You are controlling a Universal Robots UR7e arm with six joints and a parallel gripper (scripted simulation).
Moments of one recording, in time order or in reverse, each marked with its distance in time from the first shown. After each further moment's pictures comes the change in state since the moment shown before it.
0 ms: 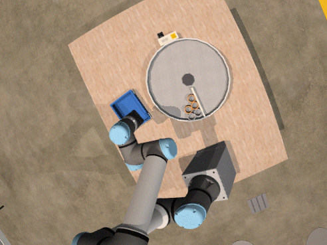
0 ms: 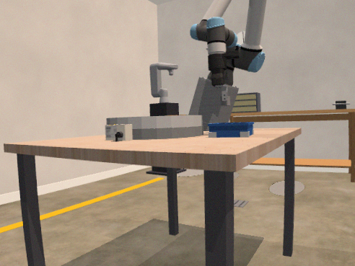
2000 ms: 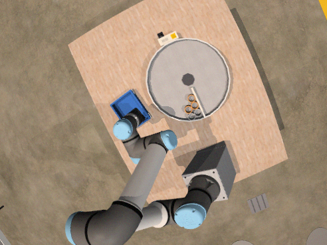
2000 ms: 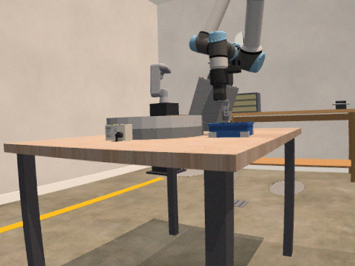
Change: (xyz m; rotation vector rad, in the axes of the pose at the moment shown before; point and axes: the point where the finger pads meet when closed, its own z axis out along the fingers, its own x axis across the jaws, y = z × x) arm 0.003 -0.005 0.061 -0.002 0.000 0.001
